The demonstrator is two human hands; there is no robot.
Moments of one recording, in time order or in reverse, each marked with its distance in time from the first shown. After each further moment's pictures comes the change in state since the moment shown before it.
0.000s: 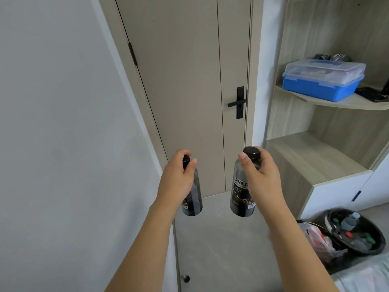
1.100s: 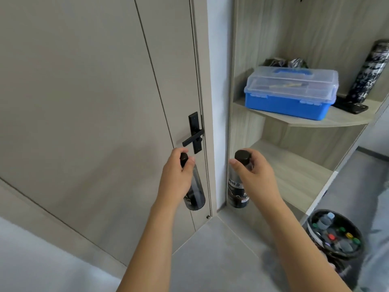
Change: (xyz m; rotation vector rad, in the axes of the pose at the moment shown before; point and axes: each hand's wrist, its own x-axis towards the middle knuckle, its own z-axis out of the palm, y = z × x) left_hand 0.473 -0.032 0.212 -0.189 -0.368 0.228; right_hand 0.403 0.119 0.084 -0.295 0.384 0.110
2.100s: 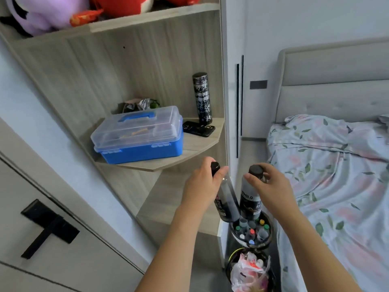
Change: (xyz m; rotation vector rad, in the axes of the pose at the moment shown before) left_hand 0.012 0.261 0.366 0.141 -0.618 0.540; right_hand 0.081 0.117 -0.360 -0.163 0.552 0.185
